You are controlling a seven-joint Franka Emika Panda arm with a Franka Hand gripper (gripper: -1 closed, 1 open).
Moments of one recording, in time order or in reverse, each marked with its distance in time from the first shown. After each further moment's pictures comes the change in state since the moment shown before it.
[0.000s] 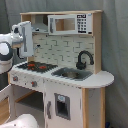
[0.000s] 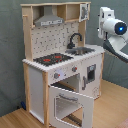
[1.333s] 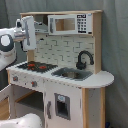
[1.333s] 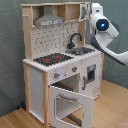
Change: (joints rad) arm -0.246 0.037 0.041 0.261 -0.044 -0.154 0.095
